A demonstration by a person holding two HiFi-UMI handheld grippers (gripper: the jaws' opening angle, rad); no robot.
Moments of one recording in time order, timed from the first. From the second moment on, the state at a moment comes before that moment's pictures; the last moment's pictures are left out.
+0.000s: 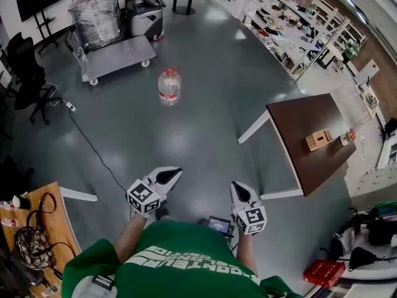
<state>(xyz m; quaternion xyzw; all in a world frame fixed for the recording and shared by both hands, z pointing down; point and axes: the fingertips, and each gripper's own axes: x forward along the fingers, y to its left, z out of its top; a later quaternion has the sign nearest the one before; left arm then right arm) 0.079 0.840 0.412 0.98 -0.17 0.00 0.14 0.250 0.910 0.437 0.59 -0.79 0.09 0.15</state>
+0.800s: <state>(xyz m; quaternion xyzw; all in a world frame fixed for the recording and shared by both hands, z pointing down) 0.003 0.822 0.426 0.97 -0.18 -0.01 0.16 0.182 0.900 0.443 0.58 -0.79 0.10 0.16</state>
